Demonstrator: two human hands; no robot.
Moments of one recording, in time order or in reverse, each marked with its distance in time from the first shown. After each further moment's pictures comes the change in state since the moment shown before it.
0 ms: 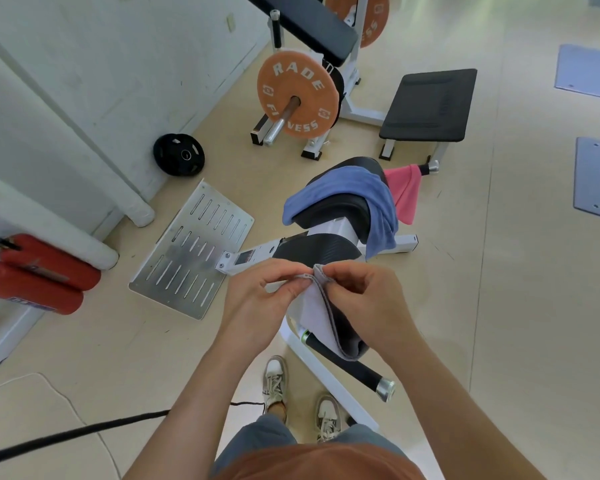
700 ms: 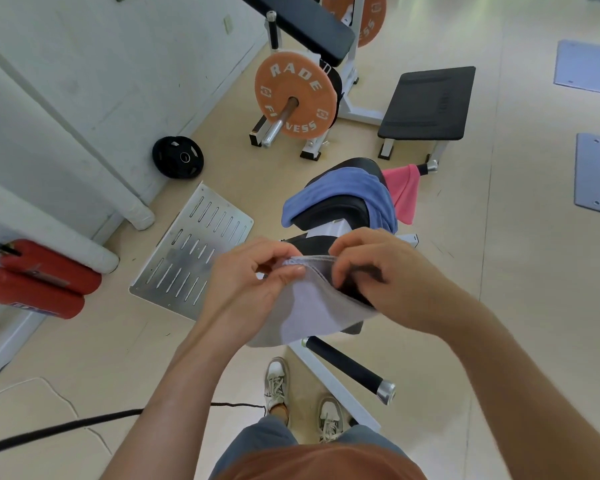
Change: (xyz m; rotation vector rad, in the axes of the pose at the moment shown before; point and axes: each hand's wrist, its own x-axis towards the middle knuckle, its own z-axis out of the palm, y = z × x) left_hand 0.014 0.030 -0.018 0.167 -0.027 0.147; right_hand 0.019 -0.042 -0.052 -0.549 -0.344 -0.287
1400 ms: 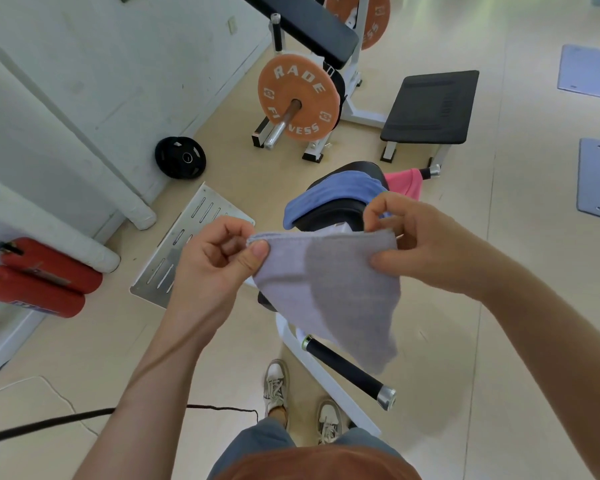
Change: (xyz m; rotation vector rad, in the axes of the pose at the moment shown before) left_hand 0.009 -0.002 -0.025 -0.507 0.065 -0.068; right_hand 0.014 0.006 -0.047 0.306 -0.113 0.124
